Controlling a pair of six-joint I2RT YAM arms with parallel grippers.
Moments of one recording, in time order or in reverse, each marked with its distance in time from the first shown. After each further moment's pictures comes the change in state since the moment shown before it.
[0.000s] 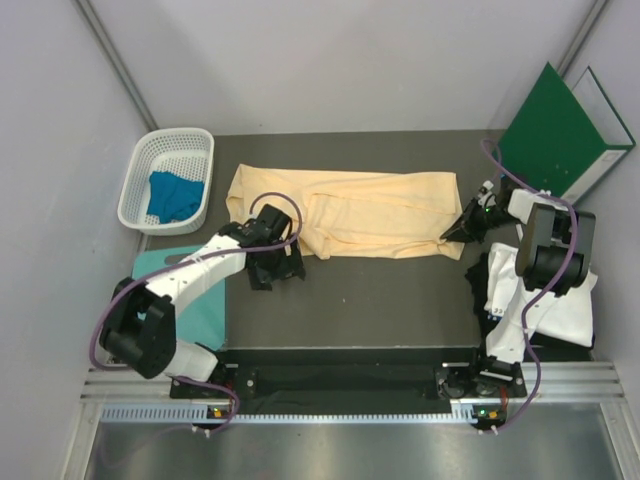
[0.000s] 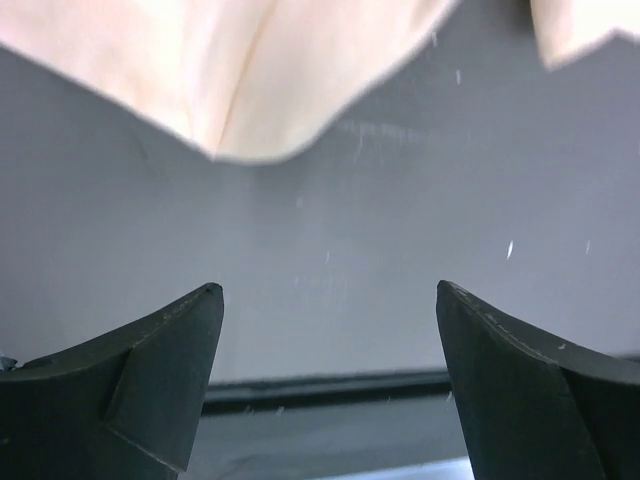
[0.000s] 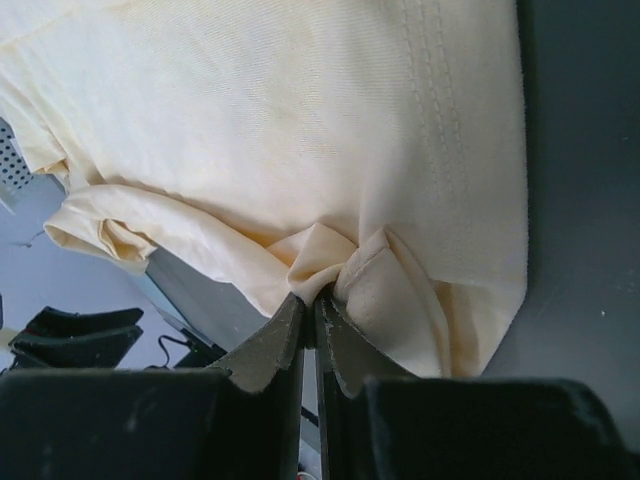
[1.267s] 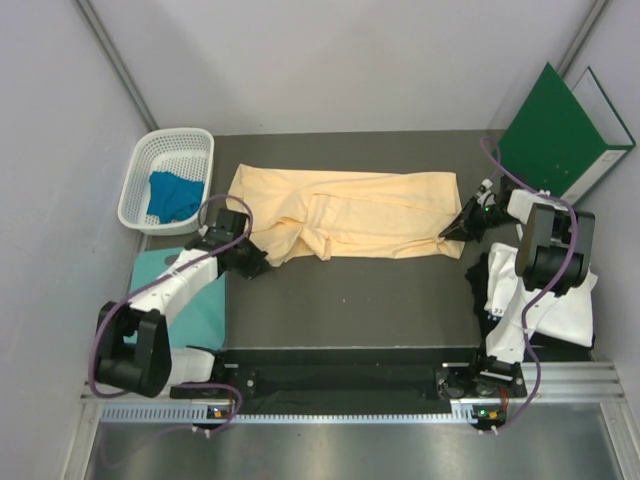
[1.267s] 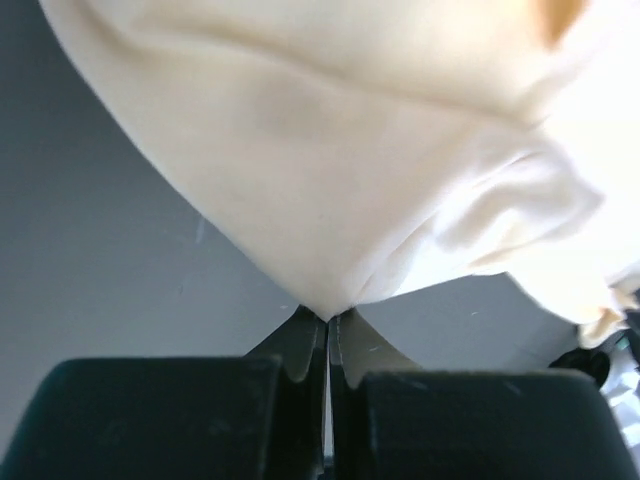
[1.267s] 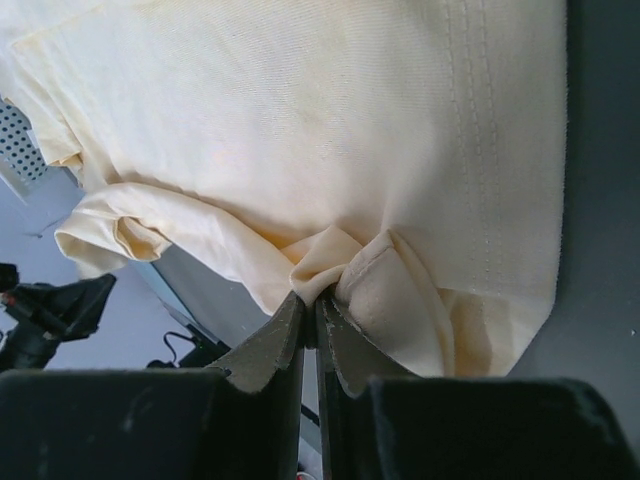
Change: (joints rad) left arm 0.282 -0.090 -0.203 0.275 0.068 -0.303; right arm 0.005 0.000 -0.003 0.023 -0.036 0.004
